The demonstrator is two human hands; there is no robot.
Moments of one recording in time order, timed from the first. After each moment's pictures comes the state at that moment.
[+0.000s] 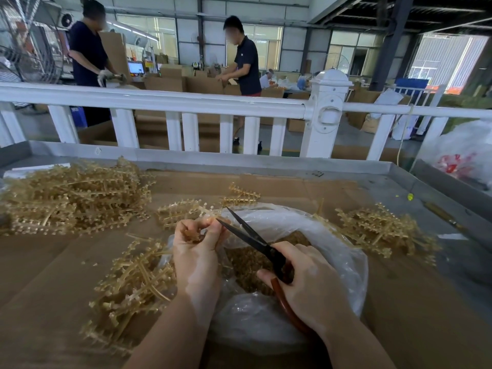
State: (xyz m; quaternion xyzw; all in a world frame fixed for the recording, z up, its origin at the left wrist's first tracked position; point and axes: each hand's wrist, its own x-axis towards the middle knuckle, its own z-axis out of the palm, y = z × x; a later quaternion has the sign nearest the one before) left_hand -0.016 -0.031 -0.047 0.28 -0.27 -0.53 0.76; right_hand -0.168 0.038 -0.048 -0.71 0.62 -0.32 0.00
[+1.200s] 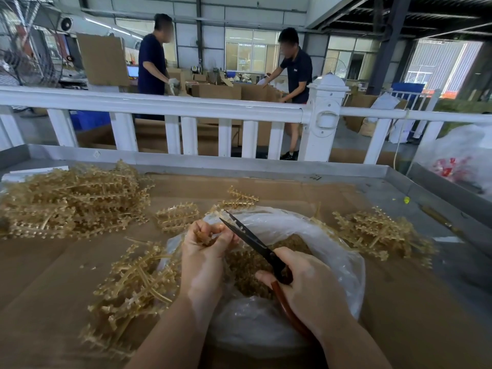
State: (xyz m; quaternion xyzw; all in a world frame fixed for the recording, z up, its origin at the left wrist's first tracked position) left_hand -0.016 -0.031 -0.052 0.25 -0.38 -0.57 0.69; right_hand -0.165 0.037 -0.043 -0.72 0.61 -0.32 0.01
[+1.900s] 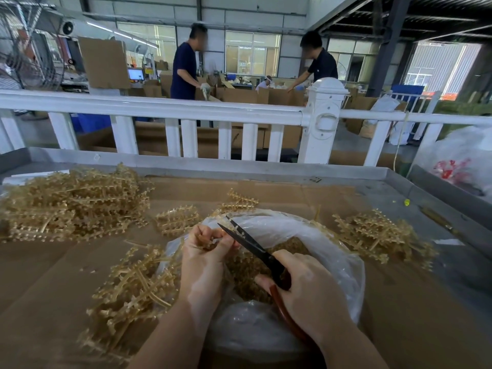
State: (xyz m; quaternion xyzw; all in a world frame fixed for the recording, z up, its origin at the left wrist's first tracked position) left_hand -0.016 -0.027 -0.048 0.29 -0.36 -0.57 0.68; right_hand -0.168 0.036 -0.047 -0.73 0.62 -0.30 -0.01
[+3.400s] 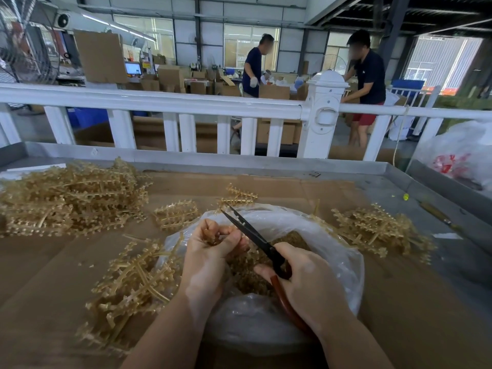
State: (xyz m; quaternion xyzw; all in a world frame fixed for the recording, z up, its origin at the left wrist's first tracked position) left_hand -0.018 -0.023 -0.045 0.26 -0.34 -0.64 0.64; right_hand -0.165 0.036 -0.042 -0.72 0.61 -0.33 0.01
